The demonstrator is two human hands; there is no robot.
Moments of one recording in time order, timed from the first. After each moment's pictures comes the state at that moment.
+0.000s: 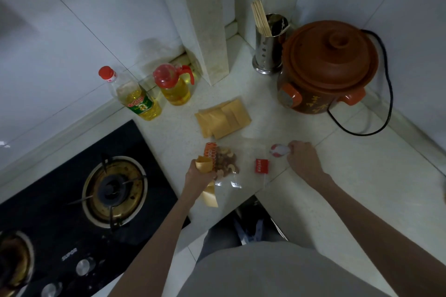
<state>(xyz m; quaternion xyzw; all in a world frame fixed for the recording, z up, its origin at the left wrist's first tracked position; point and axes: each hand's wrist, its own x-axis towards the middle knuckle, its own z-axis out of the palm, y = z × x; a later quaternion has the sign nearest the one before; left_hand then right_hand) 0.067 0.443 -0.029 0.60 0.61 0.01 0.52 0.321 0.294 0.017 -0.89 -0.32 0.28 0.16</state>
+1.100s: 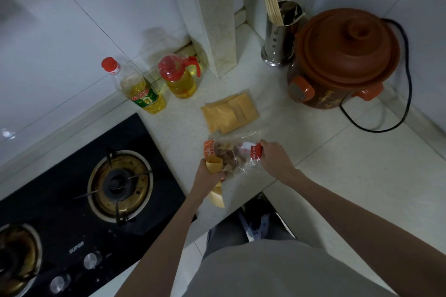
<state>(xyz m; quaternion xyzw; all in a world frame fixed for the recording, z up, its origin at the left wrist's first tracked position) 0.064 0.438 -0.040 0.57 0.59 -0.01 0.58 0.263 0.347 -0.019 -0.83 -0.43 0.31 0.15</state>
